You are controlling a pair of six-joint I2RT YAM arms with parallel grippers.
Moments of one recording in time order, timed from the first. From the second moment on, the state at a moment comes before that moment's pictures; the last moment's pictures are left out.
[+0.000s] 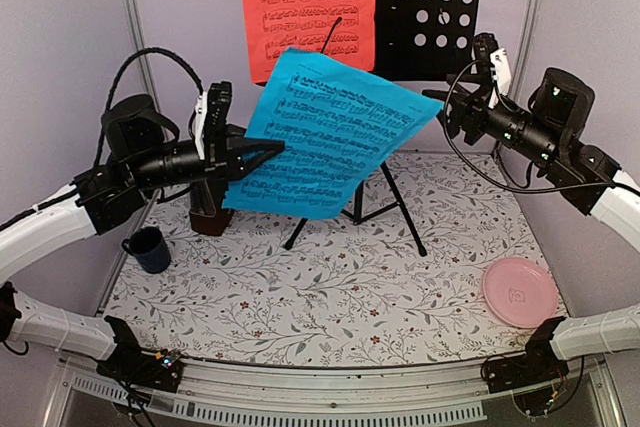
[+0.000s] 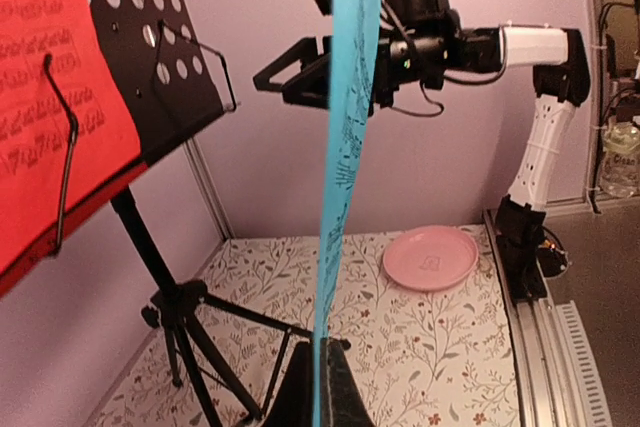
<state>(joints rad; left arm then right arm) -0.77 1.10 1.03 0.09 0.54 0.21 0.63 1.08 1.18 -0.03 -0.12 -0.10</state>
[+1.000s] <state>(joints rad) -0.90 1.69 1.95 0.21 -0.08 -0.22 0.58 1.12 1.29 0.21 0.19 -0.16</state>
